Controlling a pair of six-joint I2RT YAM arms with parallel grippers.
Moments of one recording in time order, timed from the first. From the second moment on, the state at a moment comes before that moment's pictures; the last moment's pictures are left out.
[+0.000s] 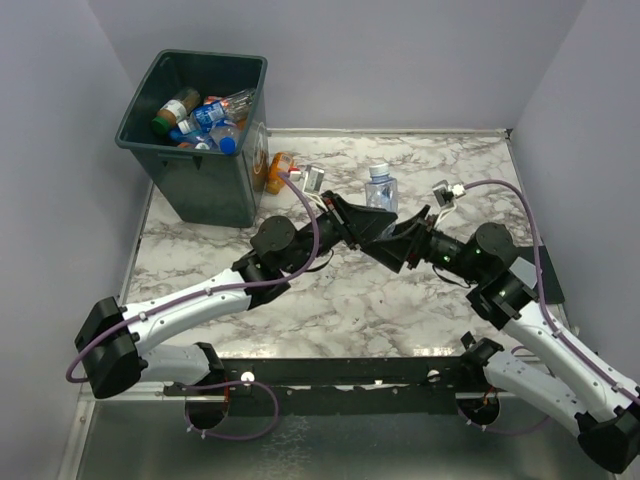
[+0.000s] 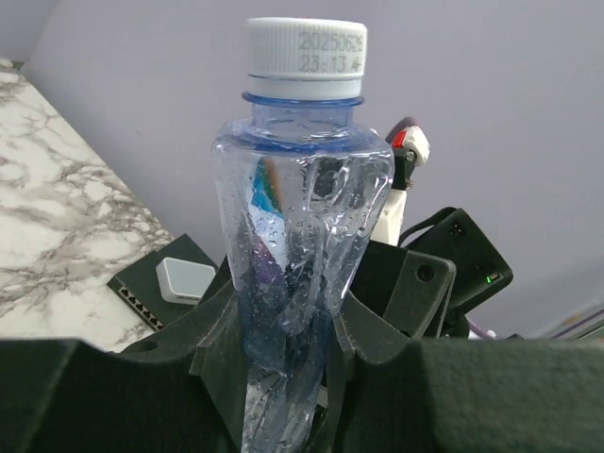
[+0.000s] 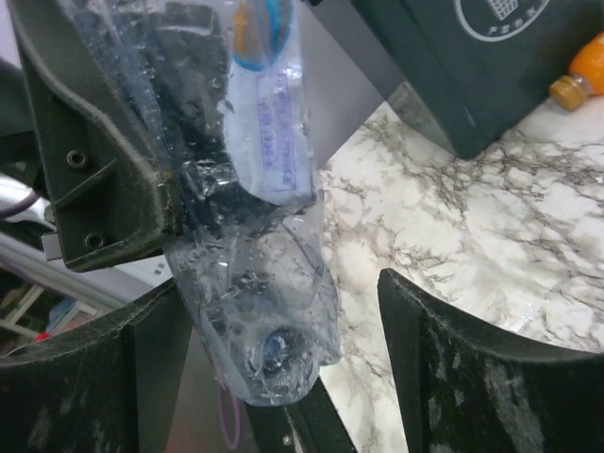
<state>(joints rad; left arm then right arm) -0.98 1.23 0.90 0.60 0.03 -0.84 0.59 0.77 0.68 0.15 -0.44 0.67</state>
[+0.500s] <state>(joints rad) -1.03 1.19 0.96 0.57 -0.14 -0.73 0.60 0.73 0.69 0.20 -0.49 0.60</state>
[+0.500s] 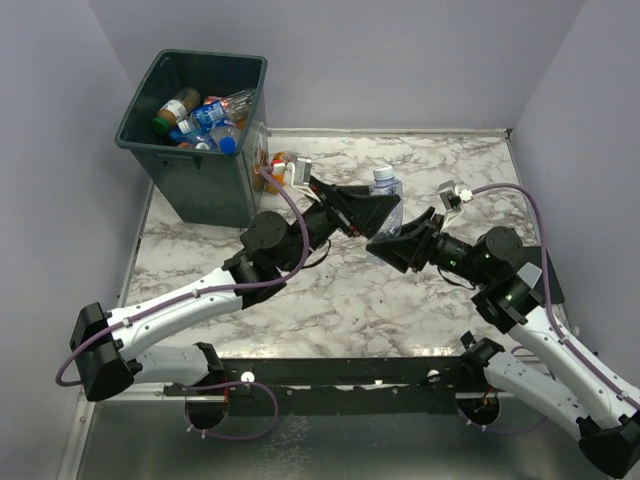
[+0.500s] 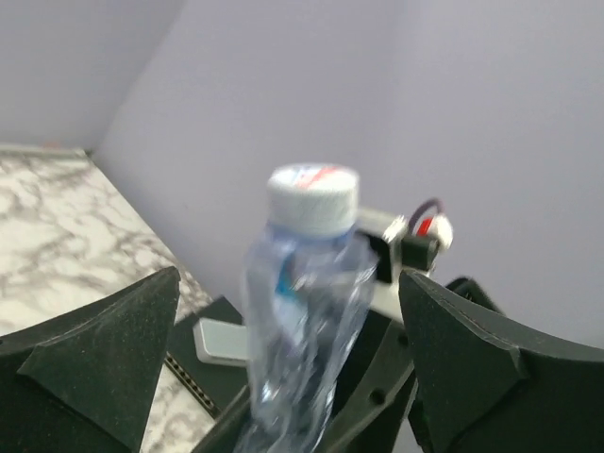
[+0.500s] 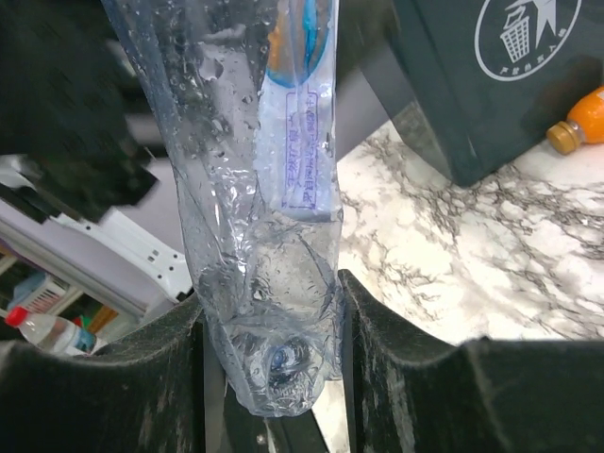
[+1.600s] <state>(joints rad) -1.03 1.37 1.42 -0.09 -0.11 -0.52 0.60 0.74 0.79 -0.05 -0.46 0.44</state>
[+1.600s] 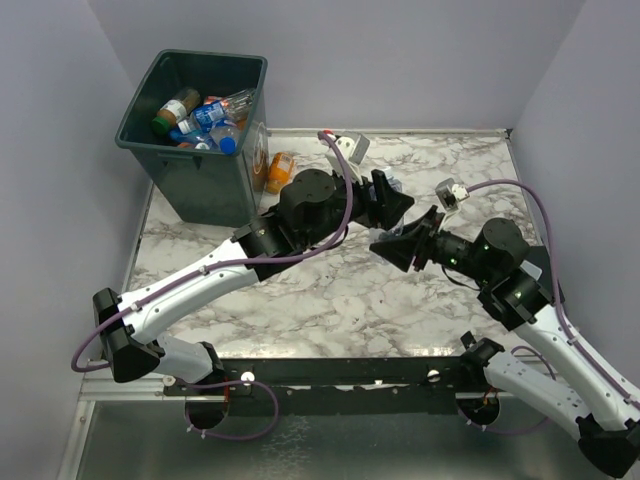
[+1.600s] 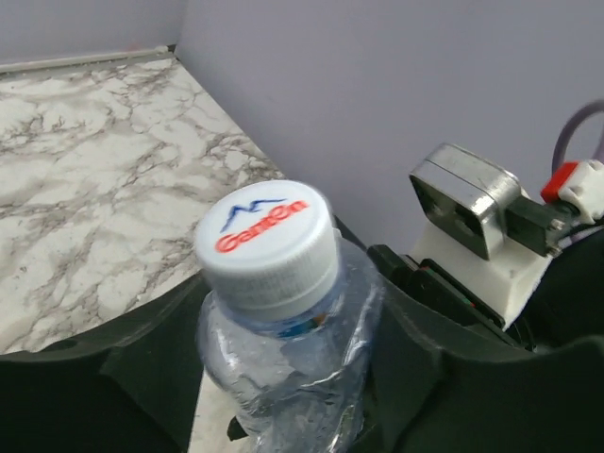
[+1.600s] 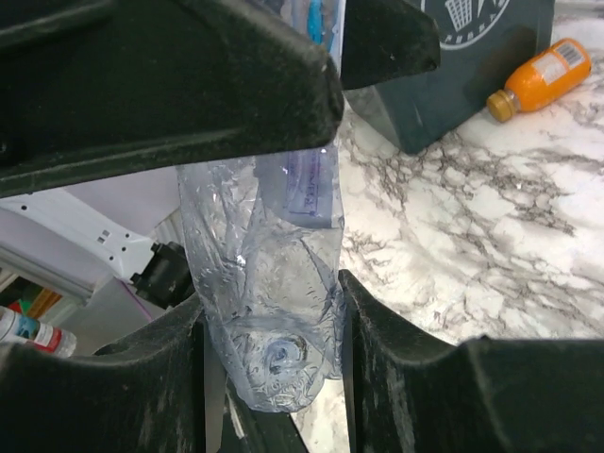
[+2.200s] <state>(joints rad) -0.97 1.36 1.71 -0.14 -0.39 -0.30 0.60 0.72 1.00 -0.19 -0.47 0.47</state>
